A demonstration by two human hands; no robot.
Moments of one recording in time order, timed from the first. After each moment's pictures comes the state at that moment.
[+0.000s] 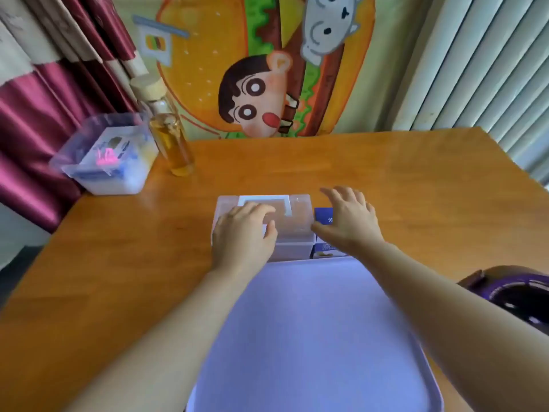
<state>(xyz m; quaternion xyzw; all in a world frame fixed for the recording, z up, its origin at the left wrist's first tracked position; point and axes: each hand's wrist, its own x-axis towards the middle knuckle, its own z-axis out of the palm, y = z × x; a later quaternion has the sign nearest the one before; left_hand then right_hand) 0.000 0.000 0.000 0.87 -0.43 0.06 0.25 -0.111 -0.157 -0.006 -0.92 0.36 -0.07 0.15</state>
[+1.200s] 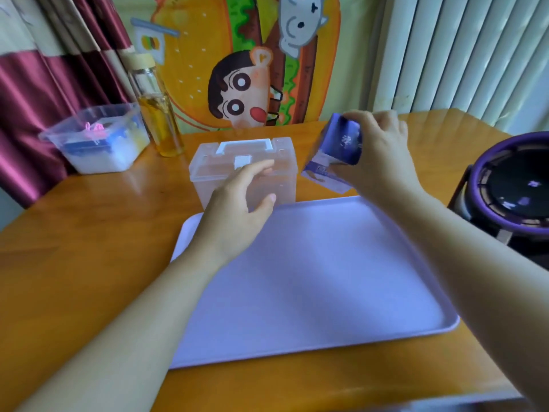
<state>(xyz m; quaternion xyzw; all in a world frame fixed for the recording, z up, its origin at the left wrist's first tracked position) -0.073 0.058 -0.081 0.72 -0.51 0.01 0.46 -0.207 -0.111 -0.047 -0.86 0.32 -0.38 0.12</state>
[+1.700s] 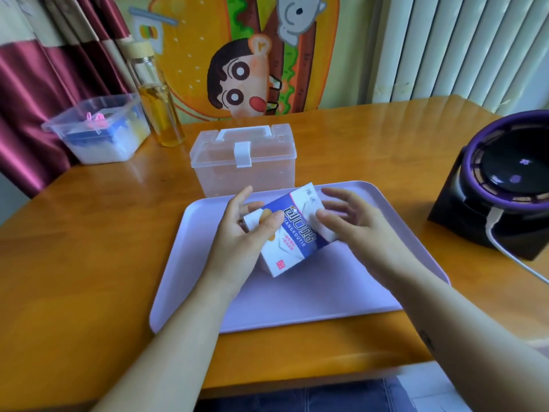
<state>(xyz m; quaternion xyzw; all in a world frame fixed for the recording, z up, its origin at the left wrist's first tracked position) -0.113 0.084 -0.118 0.64 -0.29 -0.26 0.66 -0.249 -0.038 -0.114 -0.70 0.27 -0.27 0.60</state>
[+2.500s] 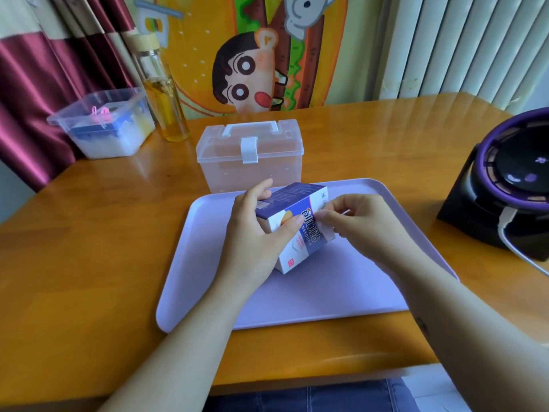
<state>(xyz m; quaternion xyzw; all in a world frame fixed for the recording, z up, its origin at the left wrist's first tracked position) -0.118 0.083 -0.120 0.71 -0.37 -0.12 0.59 -0.235 -0.040 -0.106 -0.77 0.32 -0.26 0.49</state>
